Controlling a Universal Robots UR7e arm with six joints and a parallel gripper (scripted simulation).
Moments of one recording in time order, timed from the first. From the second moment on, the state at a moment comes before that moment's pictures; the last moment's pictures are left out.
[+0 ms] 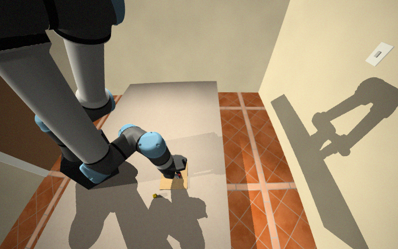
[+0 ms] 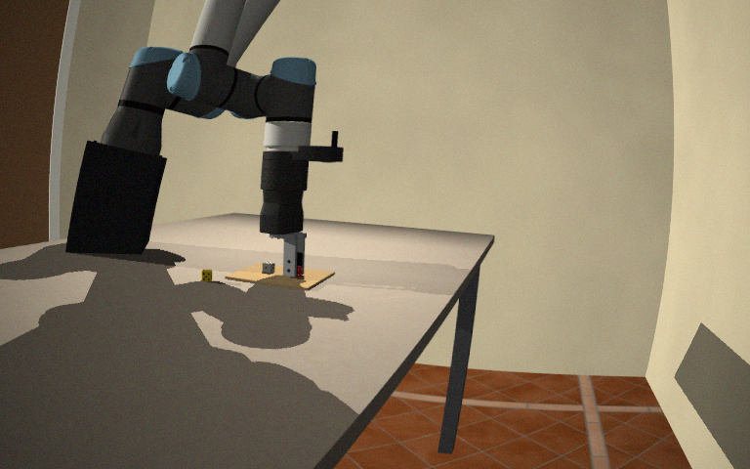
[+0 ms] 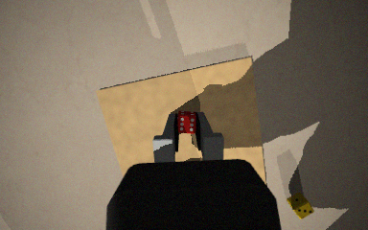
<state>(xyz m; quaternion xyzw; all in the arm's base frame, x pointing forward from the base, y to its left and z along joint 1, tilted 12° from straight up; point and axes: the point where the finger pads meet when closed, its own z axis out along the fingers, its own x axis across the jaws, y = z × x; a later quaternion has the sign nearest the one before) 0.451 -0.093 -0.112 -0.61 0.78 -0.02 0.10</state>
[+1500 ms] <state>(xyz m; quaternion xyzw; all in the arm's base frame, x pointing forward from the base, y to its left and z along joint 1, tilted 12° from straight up) 0.450 -0.093 -0.110 -0.61 0.78 -0.02 0.10</state>
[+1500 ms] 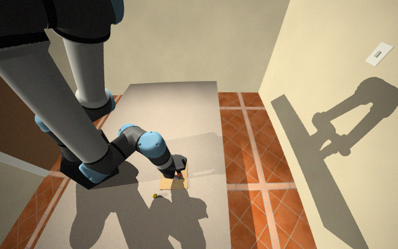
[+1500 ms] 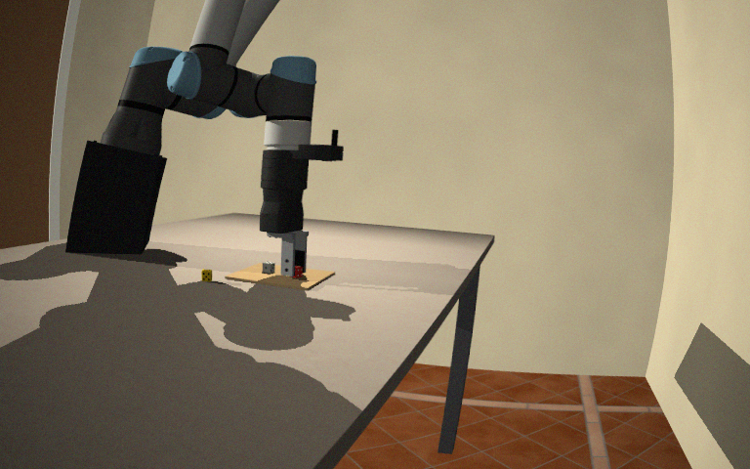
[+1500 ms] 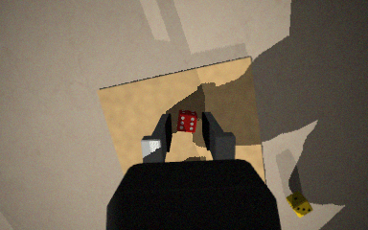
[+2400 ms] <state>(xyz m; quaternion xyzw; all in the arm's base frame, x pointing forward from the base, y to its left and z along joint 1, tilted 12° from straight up) 0.438 -0.100 -0.041 -0.61 0.78 -0.02 0.10</state>
